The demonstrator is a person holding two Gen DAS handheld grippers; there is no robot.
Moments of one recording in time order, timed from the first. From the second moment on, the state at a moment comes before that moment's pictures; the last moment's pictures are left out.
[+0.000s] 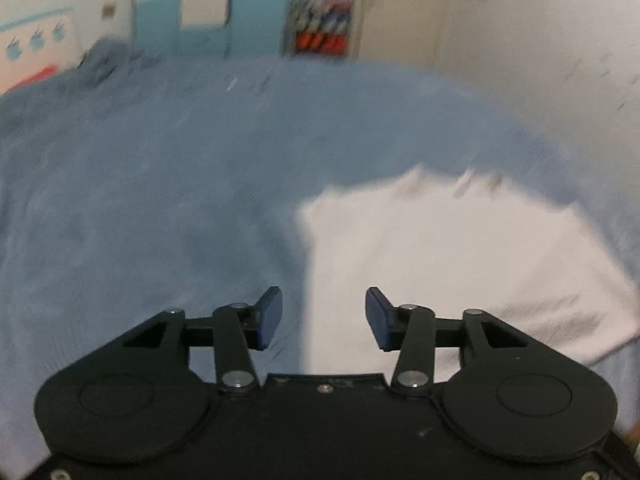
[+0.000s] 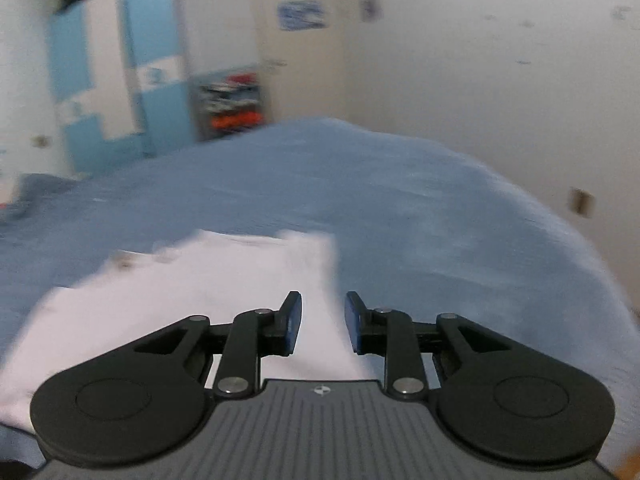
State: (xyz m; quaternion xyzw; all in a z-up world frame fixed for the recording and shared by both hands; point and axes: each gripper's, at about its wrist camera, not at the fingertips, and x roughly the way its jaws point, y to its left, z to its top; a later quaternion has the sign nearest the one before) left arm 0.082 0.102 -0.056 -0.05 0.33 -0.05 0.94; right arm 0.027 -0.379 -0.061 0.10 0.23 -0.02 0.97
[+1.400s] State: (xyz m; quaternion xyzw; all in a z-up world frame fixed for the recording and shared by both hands) left arm 0.233 0.021 -0.129 0.03 0.34 -0.06 0.94; right arm 0.171 -0.244 -0.130 0.04 0.34 0.07 0.94
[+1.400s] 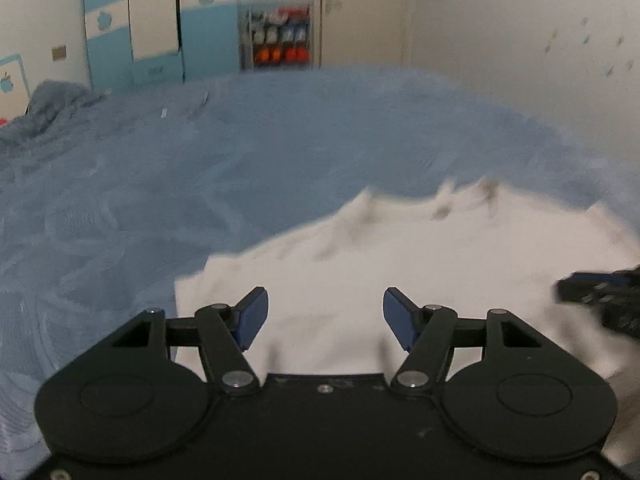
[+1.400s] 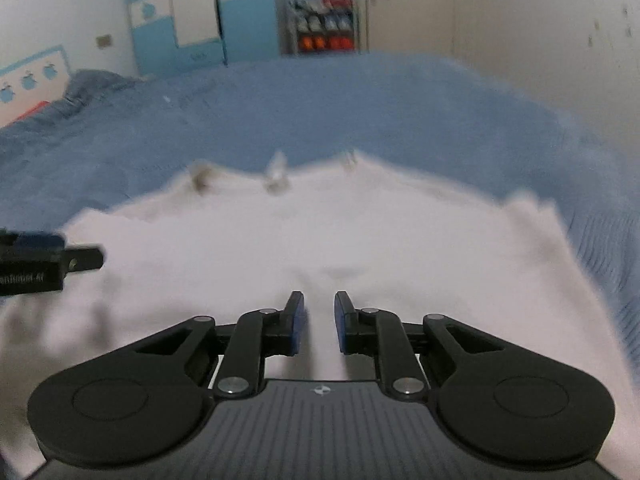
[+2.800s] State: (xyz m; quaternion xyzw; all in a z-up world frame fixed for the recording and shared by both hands) left arm 0.244 -0.037 -0.161 0.05 0.38 -0.10 0.92; right arm 0.176 -0.209 -0.129 0.02 0.31 0.11 0.94
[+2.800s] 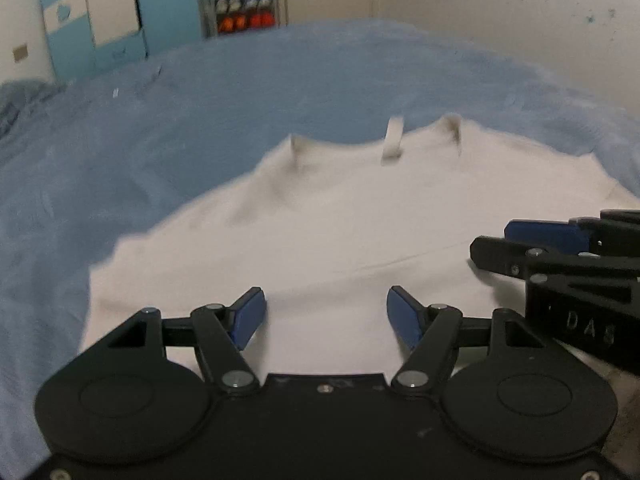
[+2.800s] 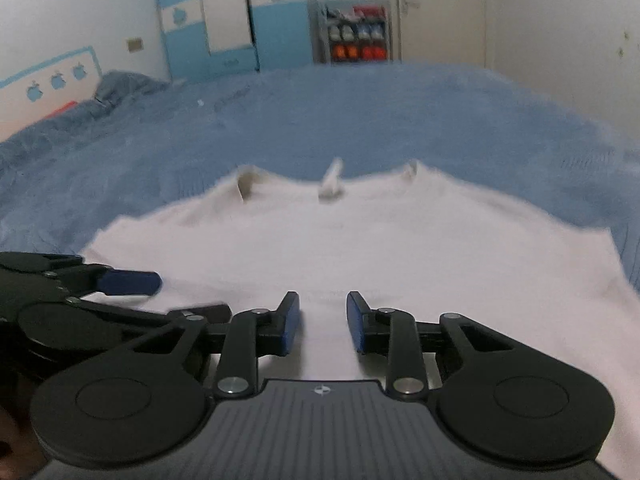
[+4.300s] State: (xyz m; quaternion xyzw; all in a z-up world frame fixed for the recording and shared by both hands) left arm 0.176 -0.002 -0.139 0.05 0.40 -0.10 0.91; right arm 0.107 -0.207 -0.125 -0.06 0.31 0.15 0.94
